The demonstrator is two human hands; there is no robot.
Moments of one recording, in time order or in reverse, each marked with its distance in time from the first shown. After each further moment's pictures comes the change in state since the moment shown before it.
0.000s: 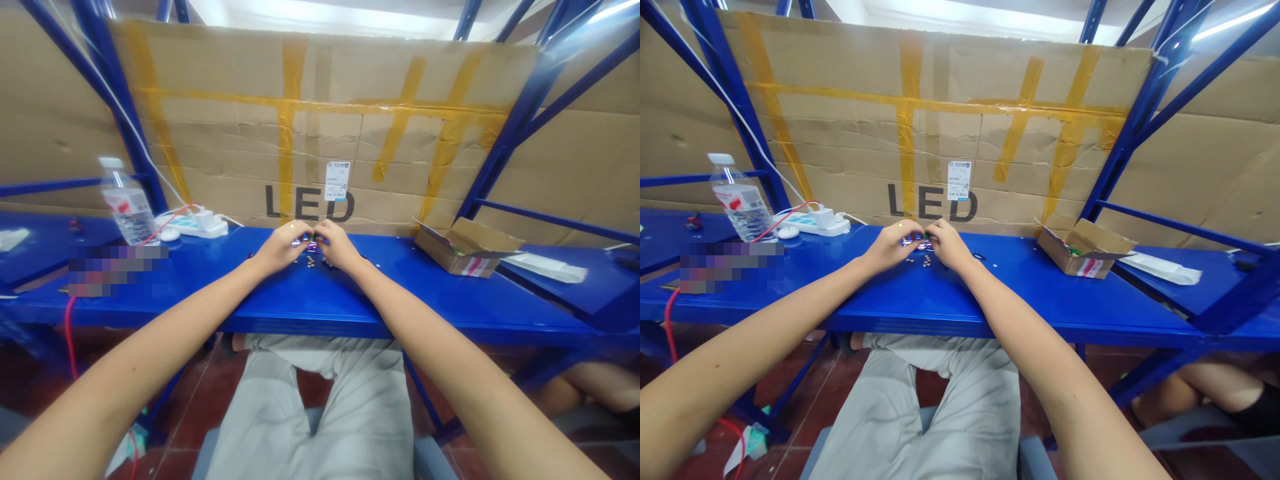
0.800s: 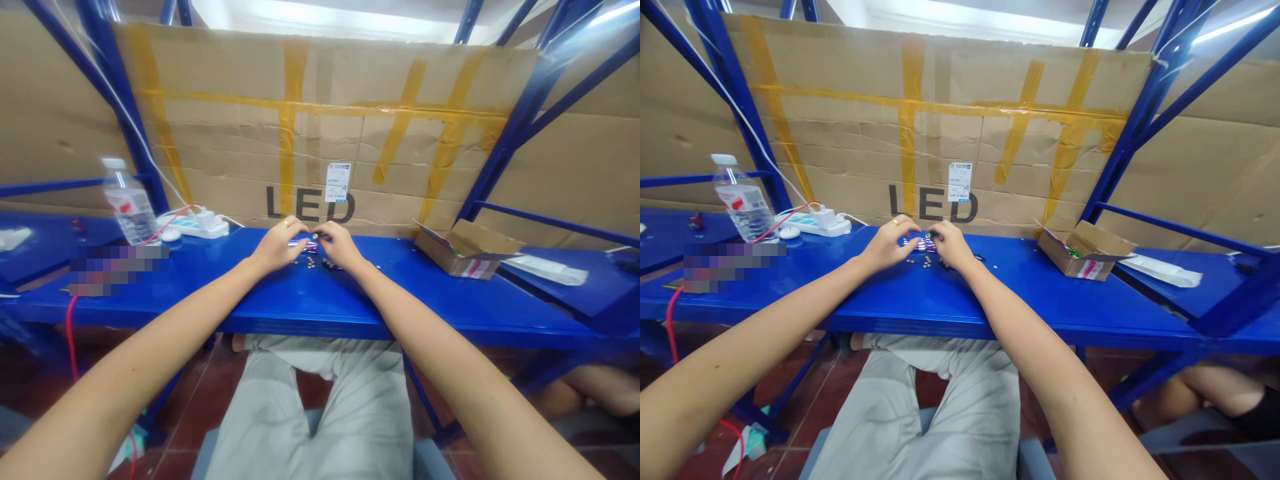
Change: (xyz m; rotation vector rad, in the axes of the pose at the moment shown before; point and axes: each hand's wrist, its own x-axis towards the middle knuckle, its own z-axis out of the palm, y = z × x) left_hand -0.003 -0.005 -0.007 0.121 0.006 -0.004; right_hand 0.000 0.005 0.000 0.095 0.096 0.033
